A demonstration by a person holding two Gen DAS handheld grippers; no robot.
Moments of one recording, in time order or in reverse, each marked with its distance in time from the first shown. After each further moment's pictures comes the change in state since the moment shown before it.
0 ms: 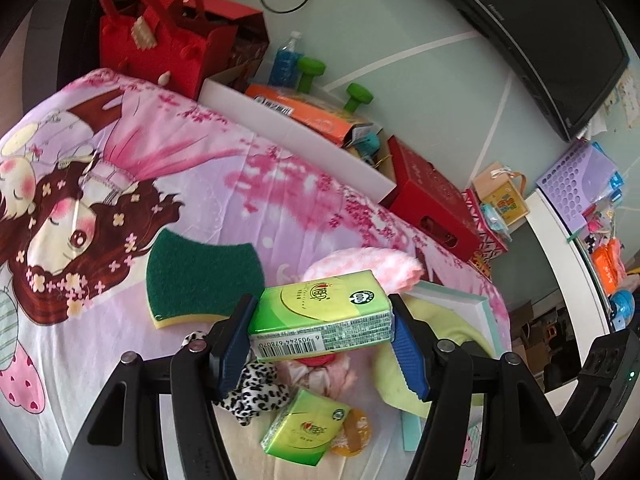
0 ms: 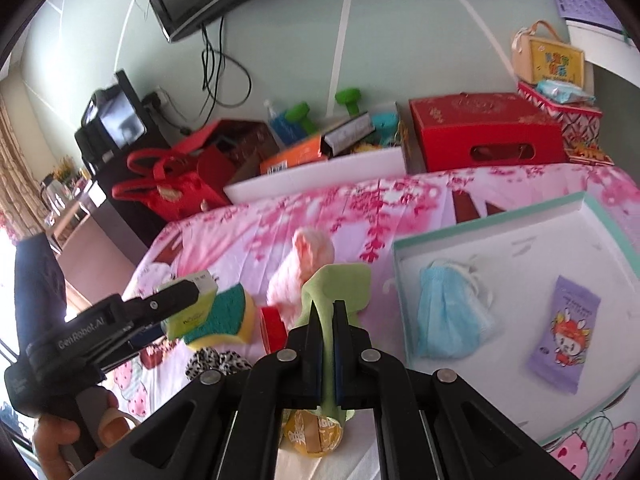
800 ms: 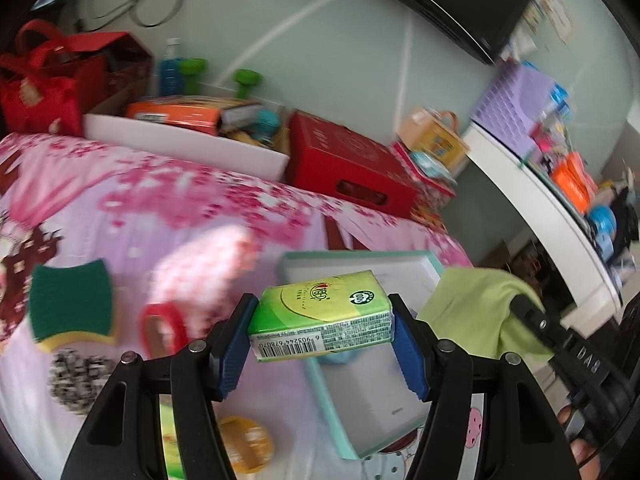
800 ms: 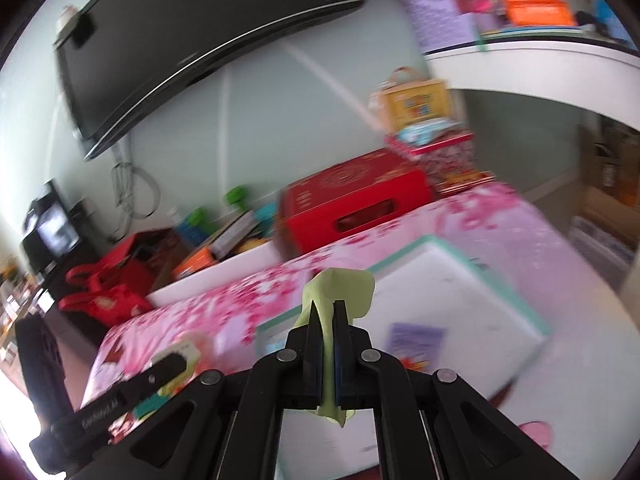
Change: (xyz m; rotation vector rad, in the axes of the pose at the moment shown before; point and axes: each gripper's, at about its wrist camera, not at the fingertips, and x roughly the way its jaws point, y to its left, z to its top) left arm 0.030 -0.105 -0.027 0.258 0.024 -0.127; right arm -0.105 -0.106 0.009 0.238 -0.279 -0.282
